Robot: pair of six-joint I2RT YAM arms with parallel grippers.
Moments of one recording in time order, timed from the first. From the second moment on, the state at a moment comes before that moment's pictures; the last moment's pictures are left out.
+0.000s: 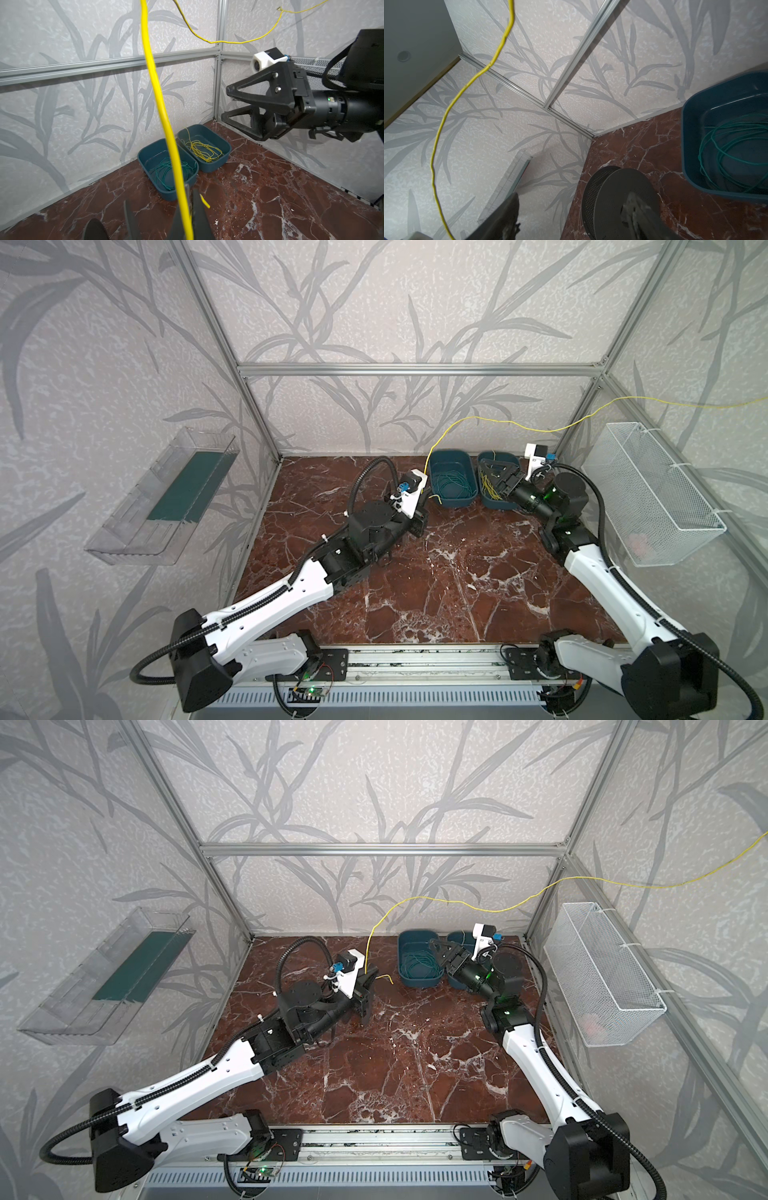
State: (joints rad) left arm -0.88 1.18 1.06 0.06 -0.22 0.02; right arm 0.19 1.15 0.89 0.28 -0.54 0.98
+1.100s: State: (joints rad) left arm -0.77 1.23 1.13 -0.16 -0.15 0.05; right arm 0.57 1.35 1.18 0.16 -0.45 0.77
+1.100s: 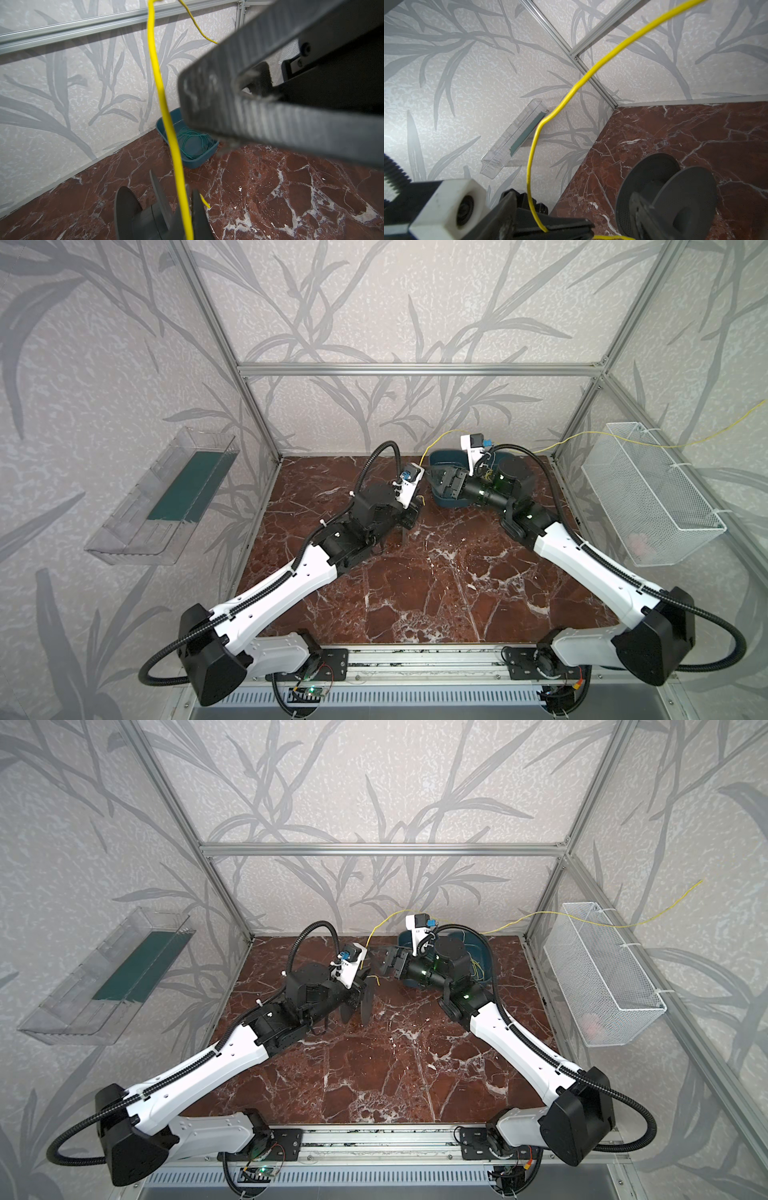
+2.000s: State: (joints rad) left arm -0.75 1.15 1.07 -0.24 -0.06 0.04; right arm 0.58 1.49 1.30 0.27 -0.57 0.88
